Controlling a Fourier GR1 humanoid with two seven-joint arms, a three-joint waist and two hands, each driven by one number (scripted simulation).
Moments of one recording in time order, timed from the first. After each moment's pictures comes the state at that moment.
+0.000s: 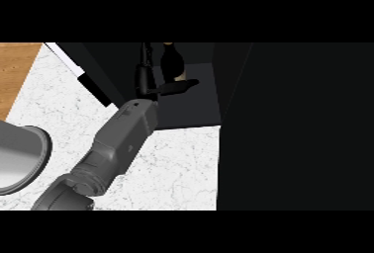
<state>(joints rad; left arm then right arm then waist) -1.10 0.00 0.05 -0.12 0.44 0.44 -0.86 -0.08 -0.09 0.04 -2.39 -0.26 0.20 0.54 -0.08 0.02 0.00</state>
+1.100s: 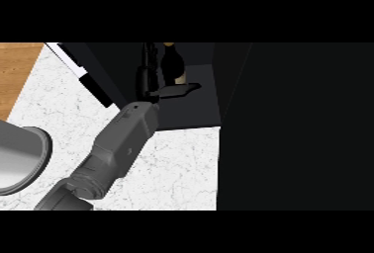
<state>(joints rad) -1.06 0.00 -0.04 -0.18 0.56 0.30 -0.86 -0.12 -0.08 0.06 -2.39 -0.26 0.16 0.58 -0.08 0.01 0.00</state>
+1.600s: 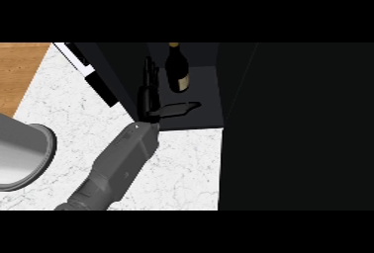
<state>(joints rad) -0.84 0.00 -0.29 -0.42 0.74 0.37 -0.84 -0.11 -0.09 0.05 -2.39 -0.26 0.16 0.59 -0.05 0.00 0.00</state>
